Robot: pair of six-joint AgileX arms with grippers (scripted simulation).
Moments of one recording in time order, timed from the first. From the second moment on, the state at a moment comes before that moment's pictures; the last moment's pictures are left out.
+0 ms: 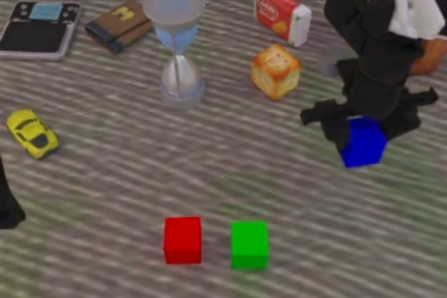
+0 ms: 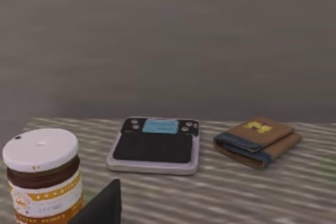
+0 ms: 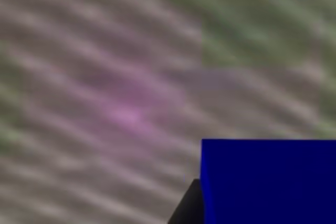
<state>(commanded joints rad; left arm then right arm) 0.02 0.00 0.00 0.00 0.00 0.00 0.40 2.07 1.56 -1.08 0.00 0.23</state>
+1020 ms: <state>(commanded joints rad) 0.02 0.00 0.00 0.00 0.00 0.00 0.72 1.84 1.21 -0.92 0.02 0.72</state>
